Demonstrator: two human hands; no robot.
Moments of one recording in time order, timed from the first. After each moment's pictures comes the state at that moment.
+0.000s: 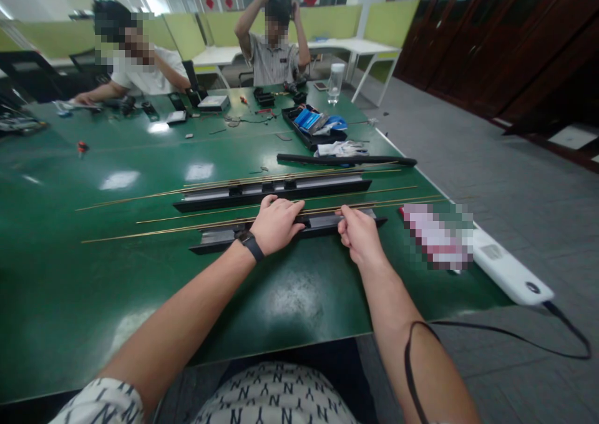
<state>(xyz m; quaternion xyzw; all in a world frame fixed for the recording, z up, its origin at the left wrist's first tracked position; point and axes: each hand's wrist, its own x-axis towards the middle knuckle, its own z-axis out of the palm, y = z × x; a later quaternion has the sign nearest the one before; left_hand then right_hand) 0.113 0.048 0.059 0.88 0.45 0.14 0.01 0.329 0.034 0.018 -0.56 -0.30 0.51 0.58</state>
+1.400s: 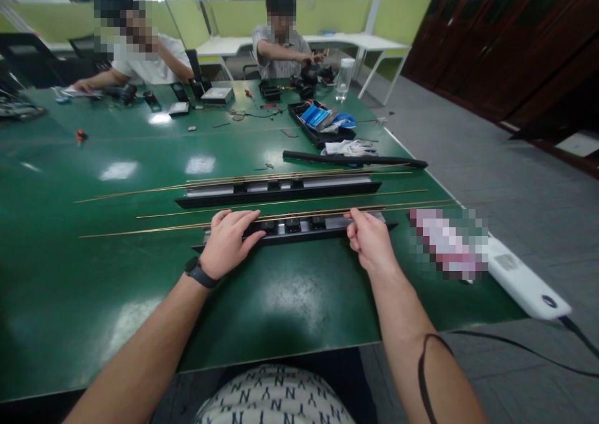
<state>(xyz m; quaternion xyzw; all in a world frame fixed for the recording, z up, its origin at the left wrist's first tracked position) 0.006 0.020 0.017 0.82 0.52 0.25 -0.01 0.331 0.032 0.018 -0.57 -0.30 0.50 0.58</state>
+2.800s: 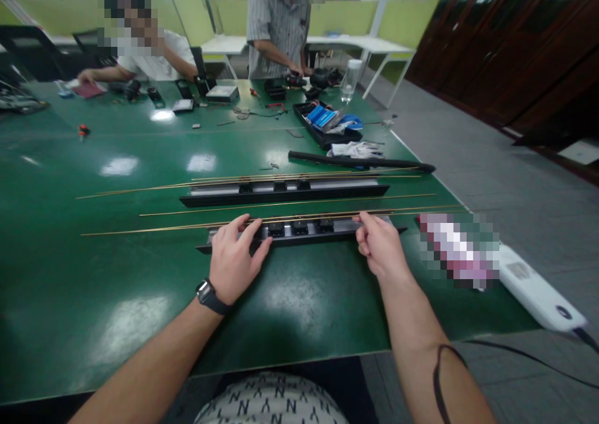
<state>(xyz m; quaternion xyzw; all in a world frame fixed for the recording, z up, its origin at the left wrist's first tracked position) 0.029 -0.017 0.013 0.74 0.60 0.29 -0.08 0.334 0.032 0.017 -0.58 -0.31 0.50 0.57</state>
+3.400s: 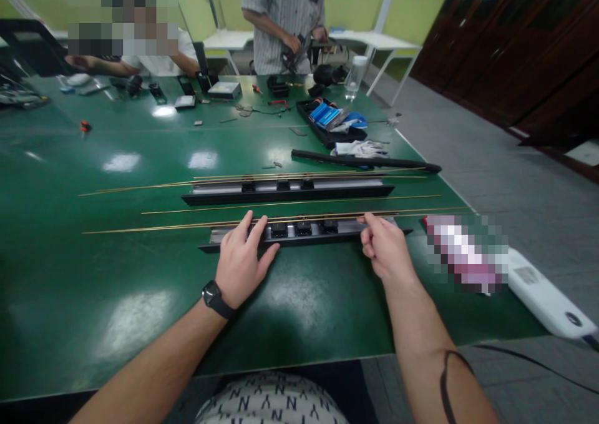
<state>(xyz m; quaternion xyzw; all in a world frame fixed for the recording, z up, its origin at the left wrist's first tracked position) 0.035 -0.021 0.008 0.75 0.60 0.27 -0.04 0.333 0.032 0.020 -0.58 -0.30 0.49 0.57</state>
